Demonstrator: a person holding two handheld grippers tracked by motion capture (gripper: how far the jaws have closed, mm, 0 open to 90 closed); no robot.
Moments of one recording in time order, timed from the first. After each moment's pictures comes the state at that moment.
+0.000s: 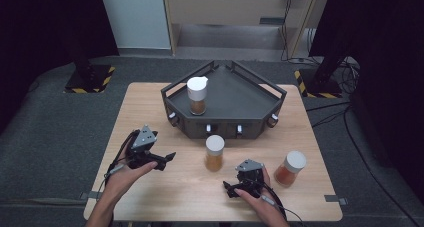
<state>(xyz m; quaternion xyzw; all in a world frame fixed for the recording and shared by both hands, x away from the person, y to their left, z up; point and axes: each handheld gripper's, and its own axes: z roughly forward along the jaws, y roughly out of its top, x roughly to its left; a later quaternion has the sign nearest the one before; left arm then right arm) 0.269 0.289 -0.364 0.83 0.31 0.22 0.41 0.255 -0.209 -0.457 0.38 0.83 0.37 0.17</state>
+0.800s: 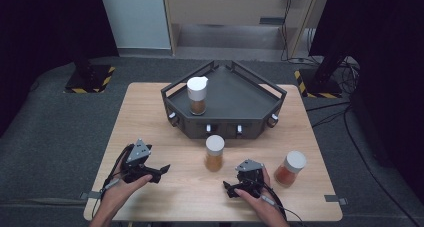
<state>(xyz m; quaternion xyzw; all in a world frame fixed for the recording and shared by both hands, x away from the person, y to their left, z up) 0.243 0.305 -0.394 0.82 0.34 0.21 0.41 0.255 -0.209 -0.457 0.38 0.83 0.37 0.17</state>
